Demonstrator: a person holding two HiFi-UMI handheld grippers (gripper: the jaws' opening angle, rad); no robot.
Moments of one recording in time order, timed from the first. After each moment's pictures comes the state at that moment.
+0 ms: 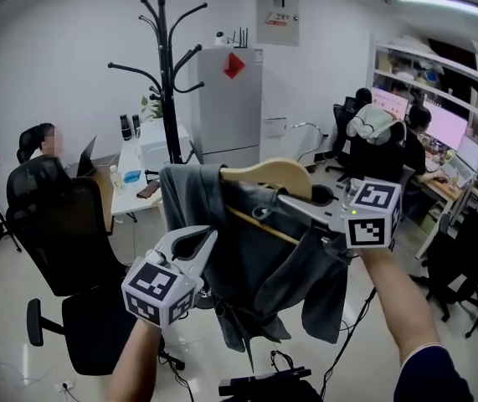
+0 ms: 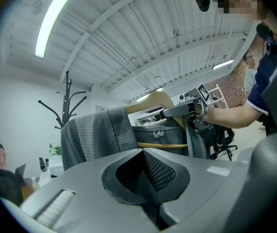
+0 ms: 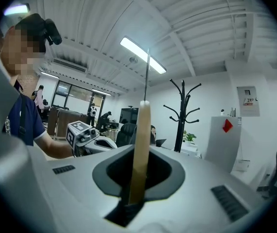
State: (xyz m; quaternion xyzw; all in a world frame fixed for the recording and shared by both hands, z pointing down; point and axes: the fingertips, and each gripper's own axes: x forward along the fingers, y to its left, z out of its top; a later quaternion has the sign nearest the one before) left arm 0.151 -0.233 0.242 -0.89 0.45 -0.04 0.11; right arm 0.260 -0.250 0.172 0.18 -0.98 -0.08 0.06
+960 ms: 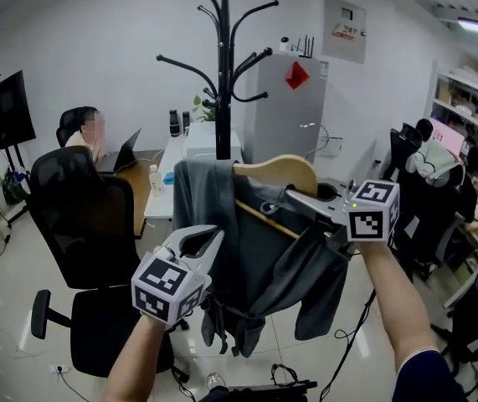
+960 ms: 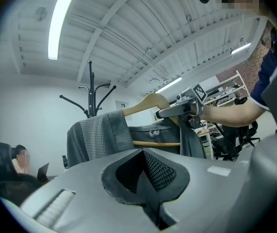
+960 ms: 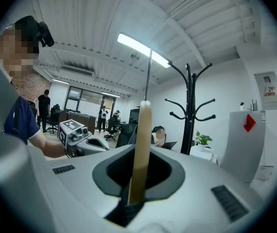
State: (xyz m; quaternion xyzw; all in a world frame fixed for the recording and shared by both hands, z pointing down) left arm 0.046 -0.342 0.241 -0.83 0.55 -0.06 0.09; right arm 0.149 -0.404 0.168 0.09 -0.99 -0.08 0.06
